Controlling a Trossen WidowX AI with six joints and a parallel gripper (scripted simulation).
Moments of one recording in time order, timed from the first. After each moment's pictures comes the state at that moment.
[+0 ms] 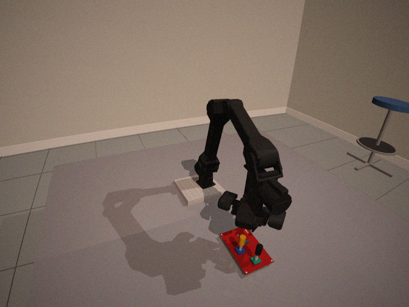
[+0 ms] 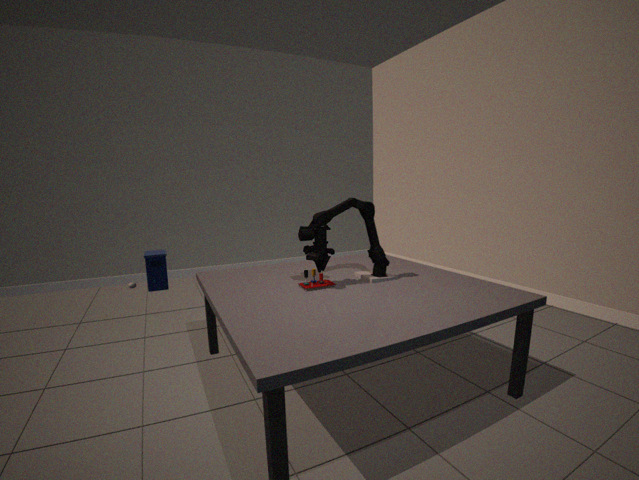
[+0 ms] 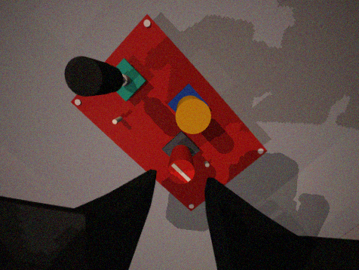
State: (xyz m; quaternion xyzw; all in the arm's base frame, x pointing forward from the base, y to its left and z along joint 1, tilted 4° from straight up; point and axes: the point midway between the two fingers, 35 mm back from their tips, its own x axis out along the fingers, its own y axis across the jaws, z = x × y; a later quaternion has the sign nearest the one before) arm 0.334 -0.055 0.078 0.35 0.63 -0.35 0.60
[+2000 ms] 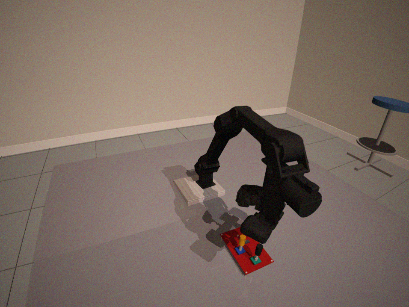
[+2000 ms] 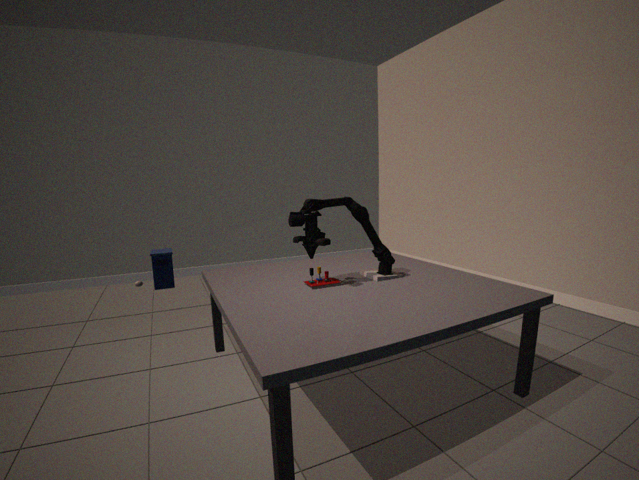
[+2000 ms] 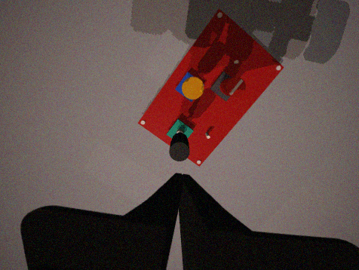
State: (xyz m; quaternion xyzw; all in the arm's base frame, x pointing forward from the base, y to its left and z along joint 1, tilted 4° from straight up) arm 0.408 -0.072 0.136 0.69 0.14 -0.70 0.12
